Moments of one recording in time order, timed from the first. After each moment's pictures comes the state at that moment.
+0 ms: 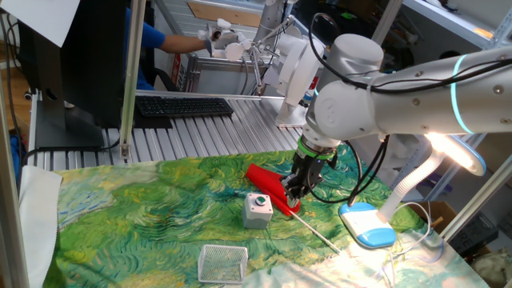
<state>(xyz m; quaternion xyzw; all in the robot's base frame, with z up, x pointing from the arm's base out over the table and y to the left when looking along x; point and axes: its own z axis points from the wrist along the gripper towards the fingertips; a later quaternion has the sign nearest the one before) 0.509 -0.043 0.149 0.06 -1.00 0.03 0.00</state>
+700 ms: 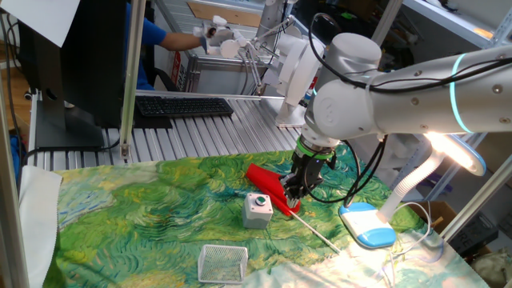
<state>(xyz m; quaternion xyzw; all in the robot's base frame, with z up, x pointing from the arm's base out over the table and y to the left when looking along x) 0.507 -0.040 0.149 0.02 -1.00 0.02 0.00</state>
